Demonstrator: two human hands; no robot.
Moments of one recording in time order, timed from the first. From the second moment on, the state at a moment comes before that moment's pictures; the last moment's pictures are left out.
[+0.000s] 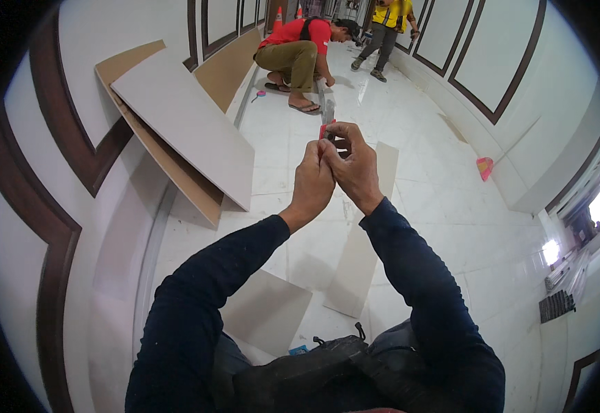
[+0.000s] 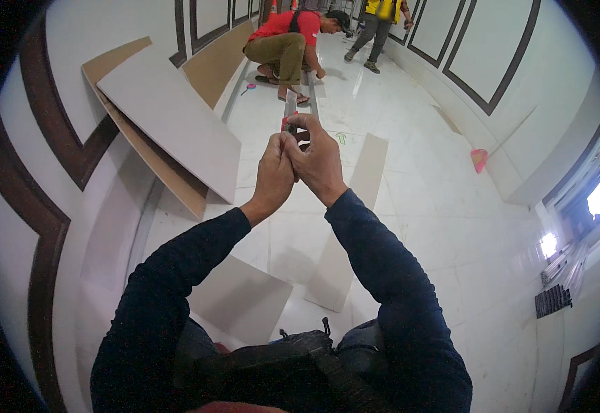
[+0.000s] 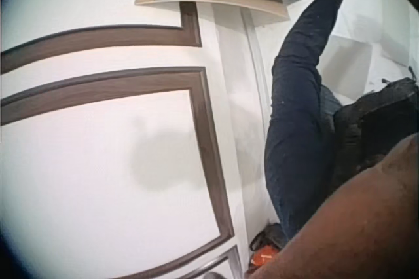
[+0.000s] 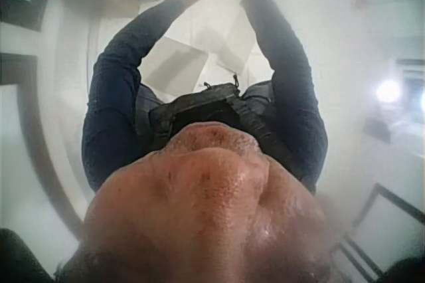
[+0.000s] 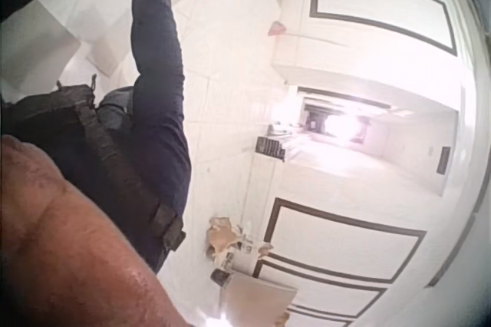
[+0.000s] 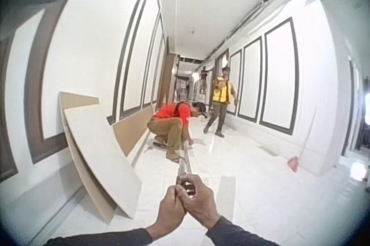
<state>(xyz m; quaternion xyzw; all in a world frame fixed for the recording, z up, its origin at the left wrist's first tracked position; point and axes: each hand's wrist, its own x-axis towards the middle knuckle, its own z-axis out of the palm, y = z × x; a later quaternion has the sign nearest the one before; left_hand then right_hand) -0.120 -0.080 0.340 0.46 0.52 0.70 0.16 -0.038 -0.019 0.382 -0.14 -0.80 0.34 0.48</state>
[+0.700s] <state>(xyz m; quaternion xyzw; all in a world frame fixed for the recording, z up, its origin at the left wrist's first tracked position) -0.119 -0.087 0.349 0.46 0.51 0.72 0.13 -0.039 -0.027 0.389 -0.13 -0.83 0.21 0.50</state>
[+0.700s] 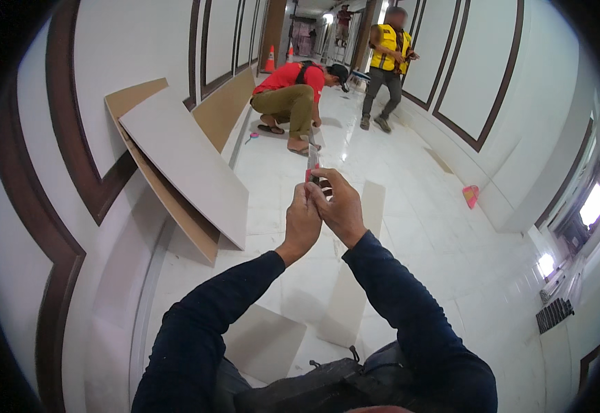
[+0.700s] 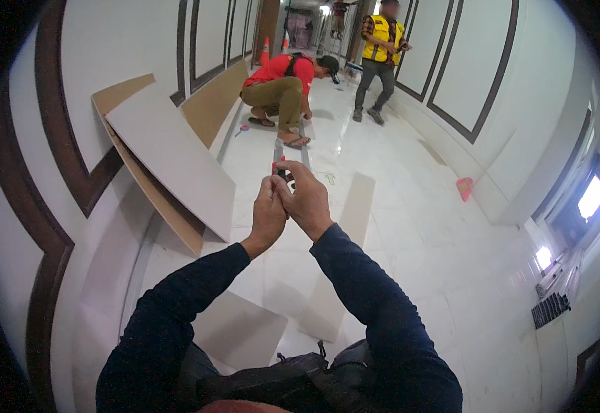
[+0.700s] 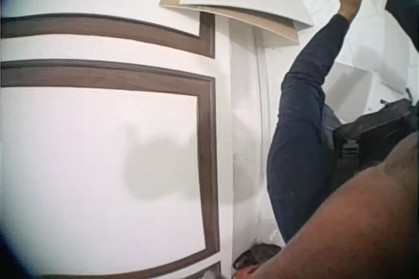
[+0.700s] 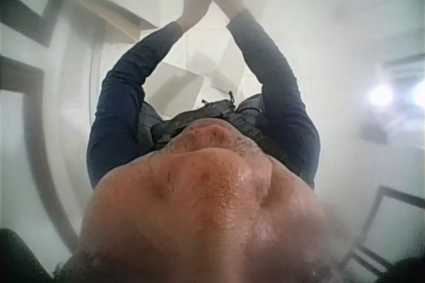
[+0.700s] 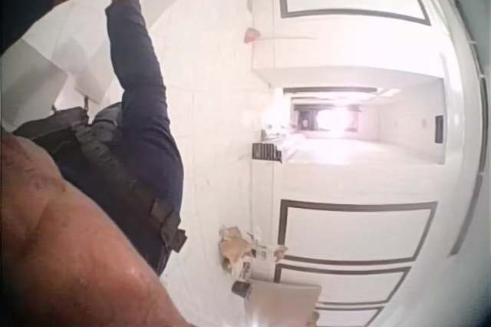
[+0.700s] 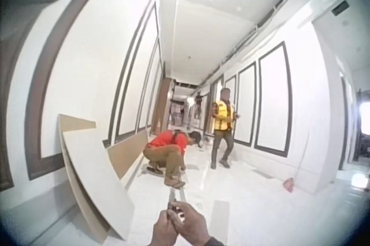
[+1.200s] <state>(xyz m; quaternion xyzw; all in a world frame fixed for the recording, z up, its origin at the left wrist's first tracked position) -0.123 -0.084 0.342 0.49 0.60 0.63 -0.05 -0.045 -0.032 0.402 -0.27 -0.85 -0.05 0.44</state>
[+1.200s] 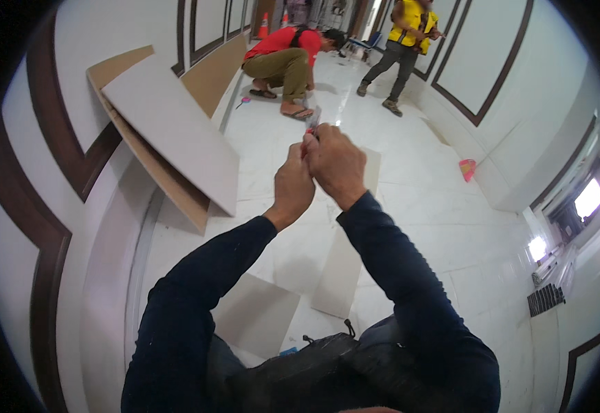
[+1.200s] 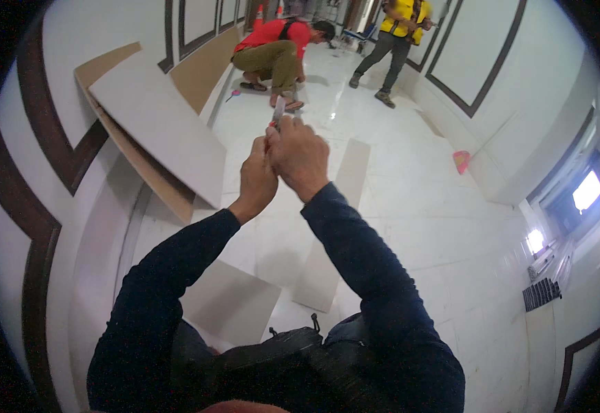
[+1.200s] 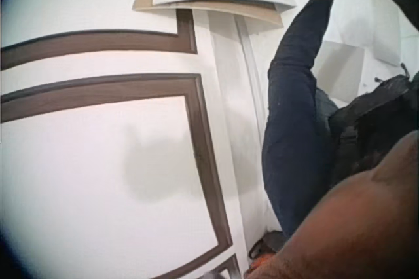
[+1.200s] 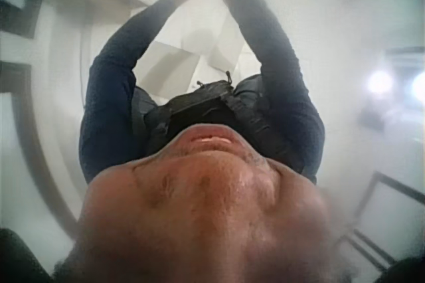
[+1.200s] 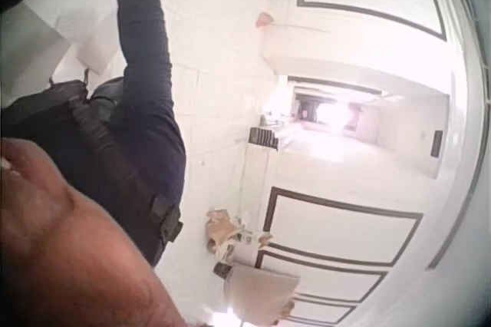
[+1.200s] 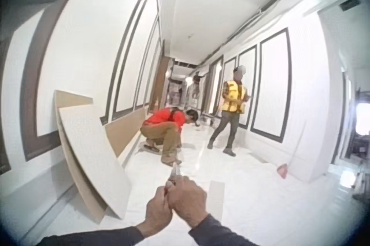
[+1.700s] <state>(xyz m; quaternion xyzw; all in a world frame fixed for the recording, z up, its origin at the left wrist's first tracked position) -0.131 -0.085 0.333 0.51 0.63 0.59 -0.05 -0.037 -0.019 0.397 -0.30 -0.89 0.13 0.32</state>
